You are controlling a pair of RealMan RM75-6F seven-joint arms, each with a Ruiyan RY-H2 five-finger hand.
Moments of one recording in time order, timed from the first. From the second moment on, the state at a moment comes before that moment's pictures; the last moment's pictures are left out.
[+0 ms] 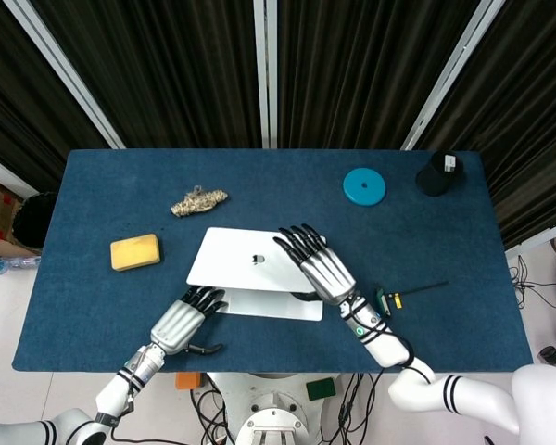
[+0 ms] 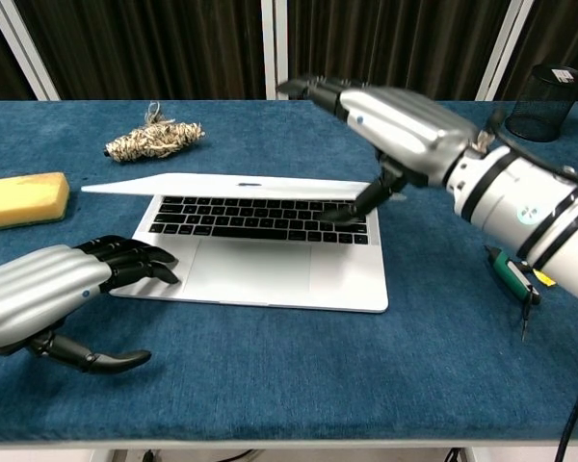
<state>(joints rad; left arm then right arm) -0.41 -1.65 0.10 -1.37 1.56 1.09 0.24 0.65 -1.76 0.20 -1.36 -1.57 1.12 -0.12</state>
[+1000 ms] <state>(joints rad) -0.41 -1.64 0.10 -1.36 1.55 1.10 0.22 0.92 -1.73 0.54 -1.17 -1.01 0.93 -0.30</state>
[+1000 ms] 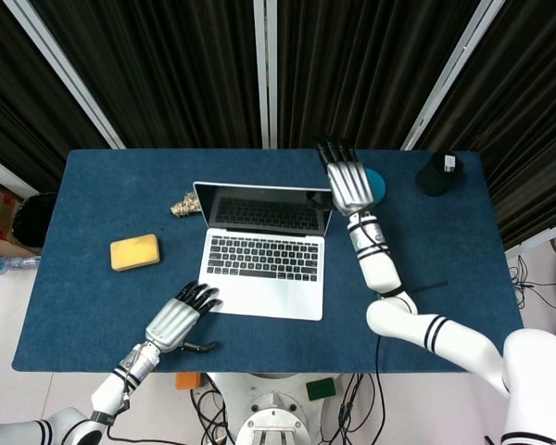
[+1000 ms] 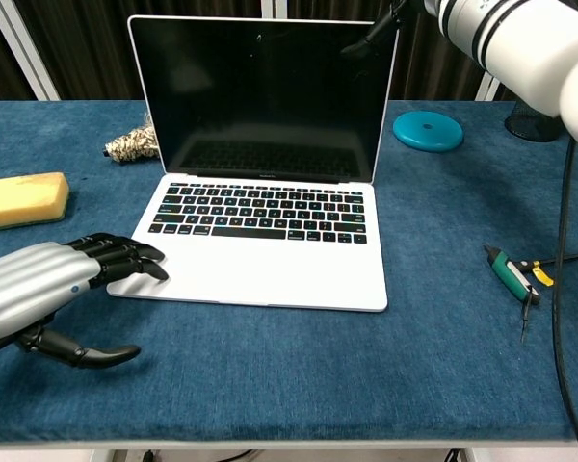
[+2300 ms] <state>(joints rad) -0.26 -1.31 -0.01 -1.51 1.46 1.40 0.16 0.36 -1.12 0.10 -1.68 -1.44 1.40 -0.03</state>
